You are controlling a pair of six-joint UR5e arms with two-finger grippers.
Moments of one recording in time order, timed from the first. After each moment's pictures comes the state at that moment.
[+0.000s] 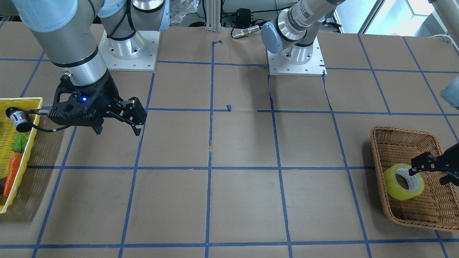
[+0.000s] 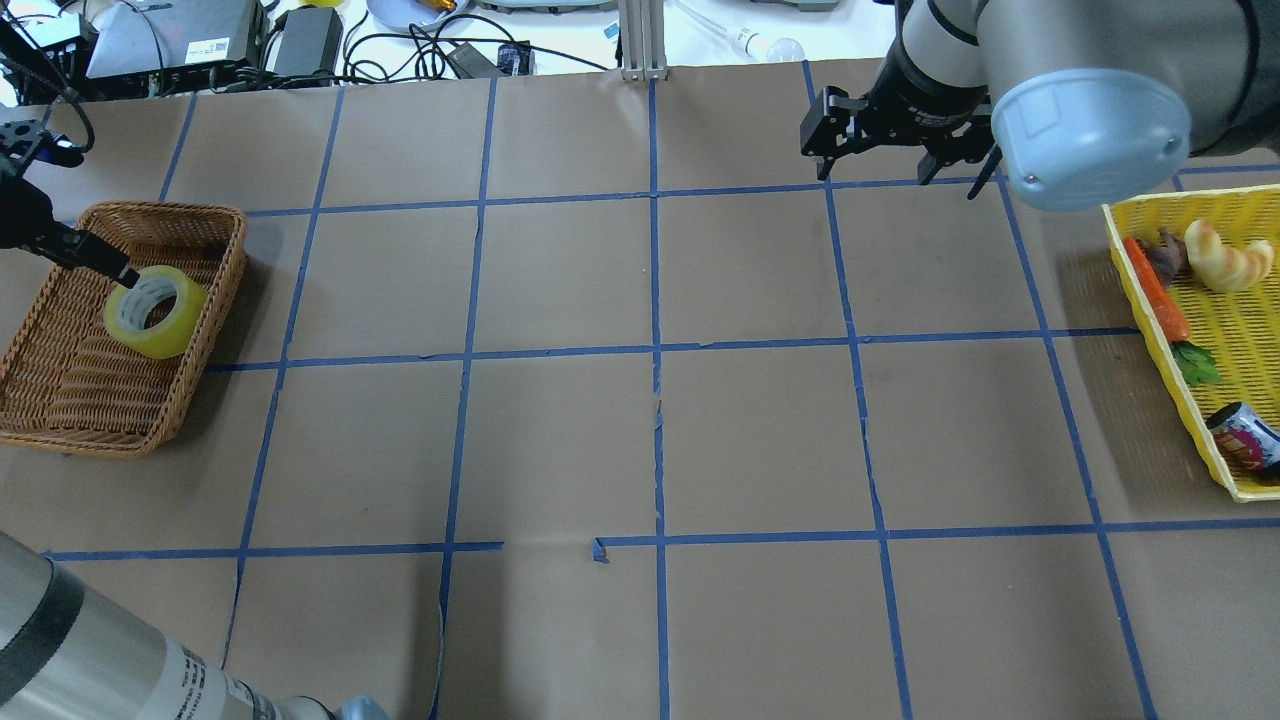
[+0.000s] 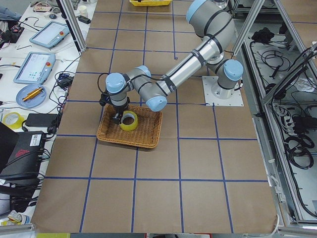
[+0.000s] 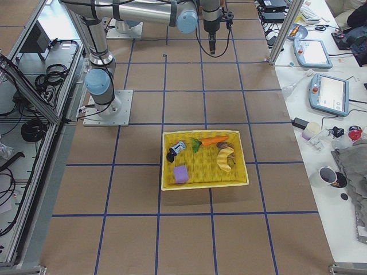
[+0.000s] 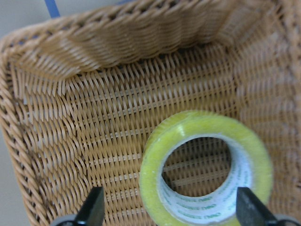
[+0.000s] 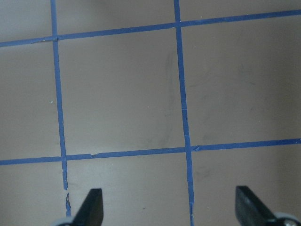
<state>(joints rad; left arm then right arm) -1.00 -2.04 -1.47 -1.19 1.53 0.86 1.60 -1.46 1.60 -1.86 -1.52 0.11</state>
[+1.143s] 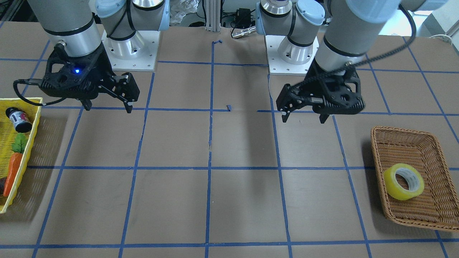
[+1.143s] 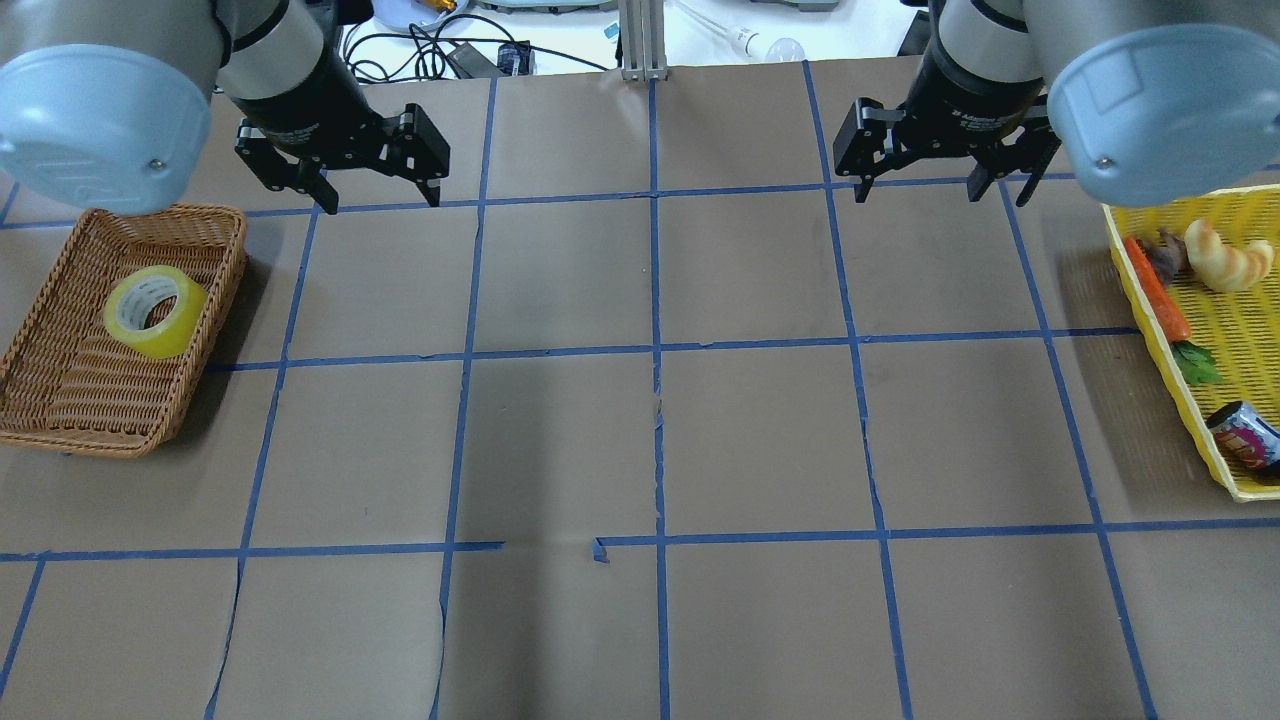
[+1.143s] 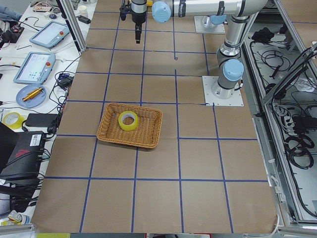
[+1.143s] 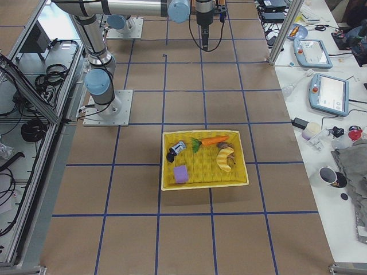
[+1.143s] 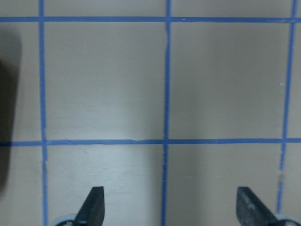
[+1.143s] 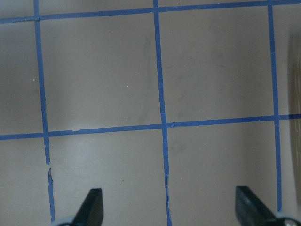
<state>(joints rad) -1.62 -1.65 -1.54 -1.42 1.54 -0.06 1.61 -1.54 1.59 -1.73 -1.59 0.06</state>
